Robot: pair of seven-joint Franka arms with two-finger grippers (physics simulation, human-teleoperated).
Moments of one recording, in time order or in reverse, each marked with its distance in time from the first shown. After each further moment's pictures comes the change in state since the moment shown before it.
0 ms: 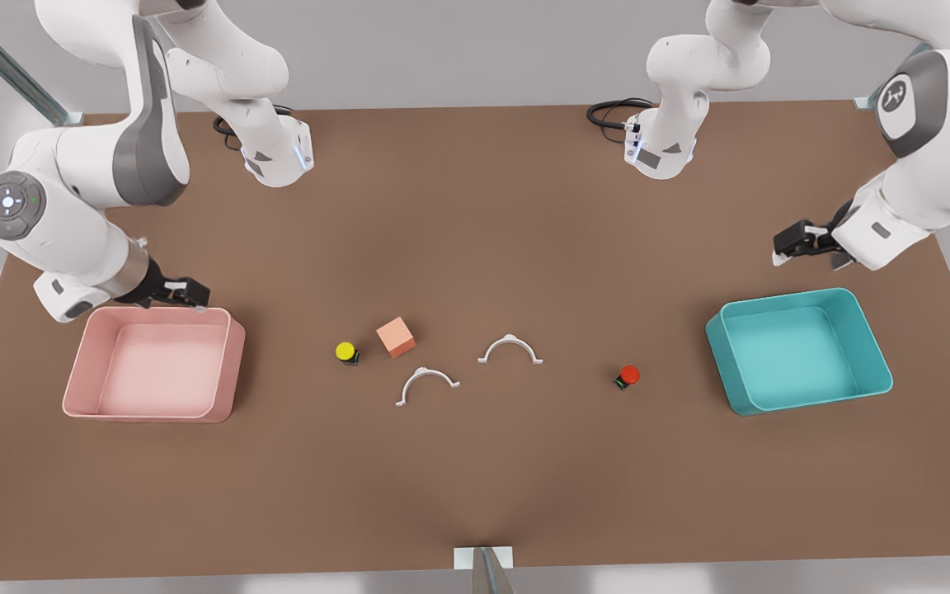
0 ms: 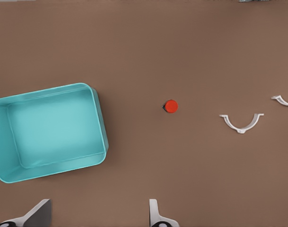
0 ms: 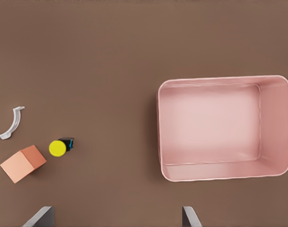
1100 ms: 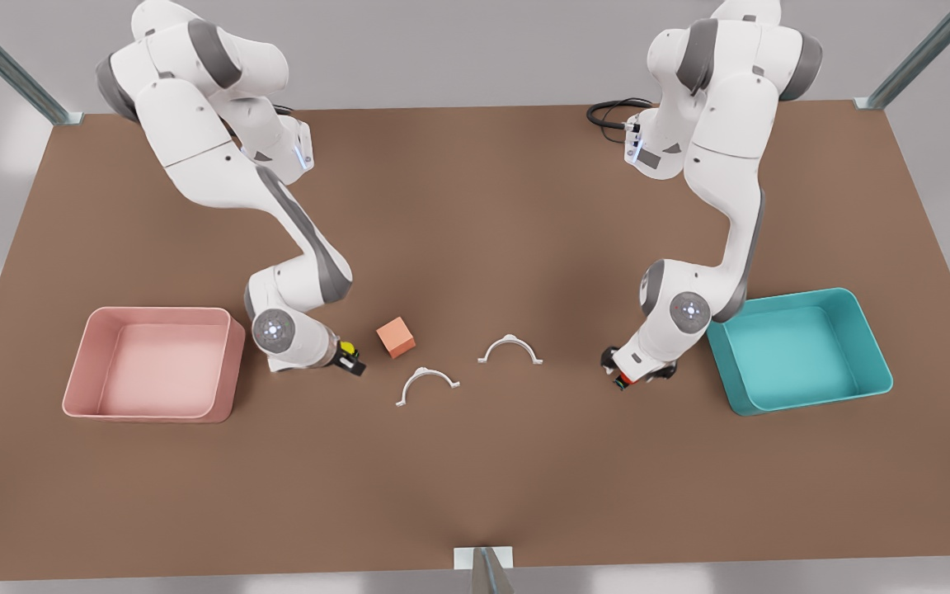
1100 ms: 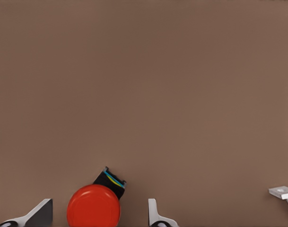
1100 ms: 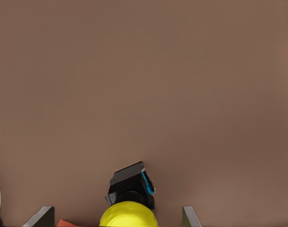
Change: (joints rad) left arm -0.255 0.443 -0.002 -0.562 -0.054 1.164 -0.034; right arm 0.111 0.435 0.161 -0.296 0.007 0.666 0.755
